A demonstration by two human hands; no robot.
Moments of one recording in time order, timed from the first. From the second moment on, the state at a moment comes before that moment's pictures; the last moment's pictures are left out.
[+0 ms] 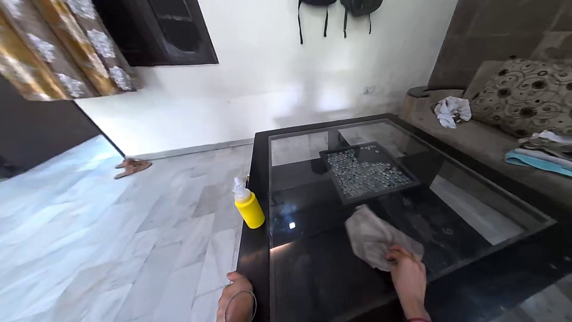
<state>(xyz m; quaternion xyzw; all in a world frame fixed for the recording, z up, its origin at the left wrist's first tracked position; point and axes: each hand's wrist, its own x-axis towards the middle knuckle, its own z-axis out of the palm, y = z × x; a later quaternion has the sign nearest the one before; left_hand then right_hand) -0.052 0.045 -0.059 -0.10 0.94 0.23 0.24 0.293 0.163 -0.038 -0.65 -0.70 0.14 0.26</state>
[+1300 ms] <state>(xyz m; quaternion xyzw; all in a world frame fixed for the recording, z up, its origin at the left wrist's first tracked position) -0.050 0.045 -0.058 -0.11 0.93 0.25 0.24 0.304 0.157 -0.034 -0.70 -0.65 0.16 0.25</state>
